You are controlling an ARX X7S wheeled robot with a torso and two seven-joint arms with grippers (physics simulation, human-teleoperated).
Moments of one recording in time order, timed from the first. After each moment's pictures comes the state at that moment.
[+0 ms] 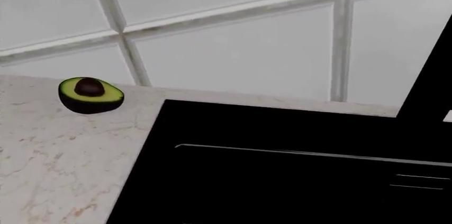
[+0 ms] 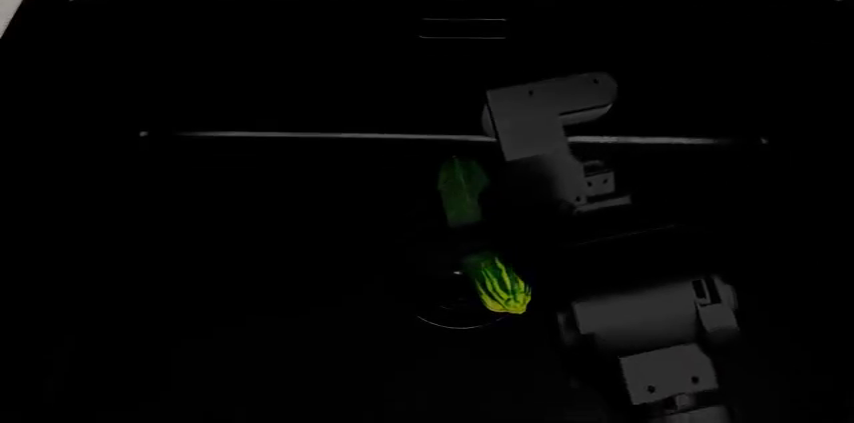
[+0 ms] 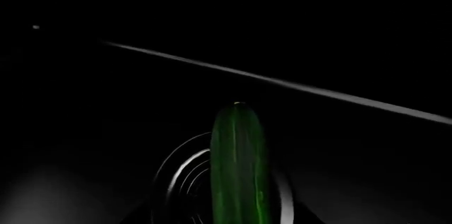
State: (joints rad) left arm -0.98 -0.30 -0.03 0.17 -0.53 -1.12 -0.25; right arm 1.10 0.16 -0.37 0.54 0.39 0.96 -0.10
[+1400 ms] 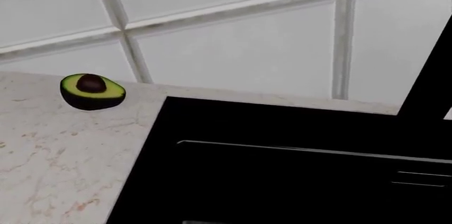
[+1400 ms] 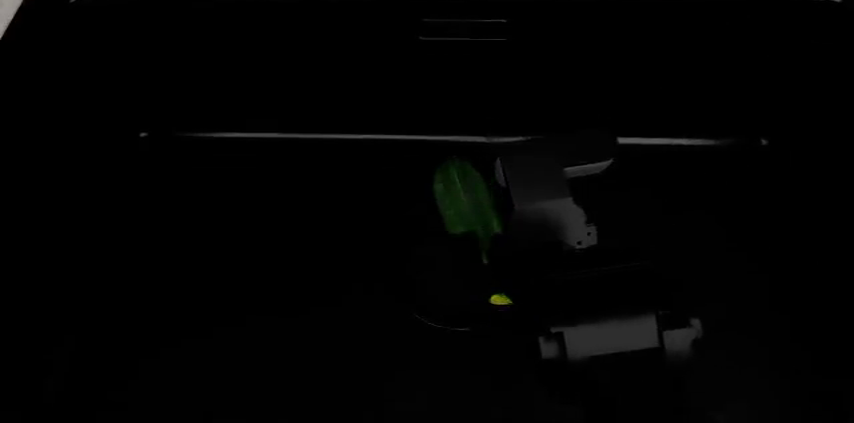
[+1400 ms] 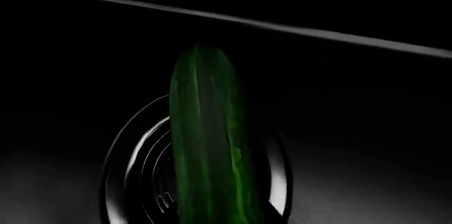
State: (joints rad) left arm -0.96 -0.32 -0.02 0.18 -0.56 -1.10 -0.26; right arm 1.15 0.09 -0.42 1.02 0.34 0.66 -0.15
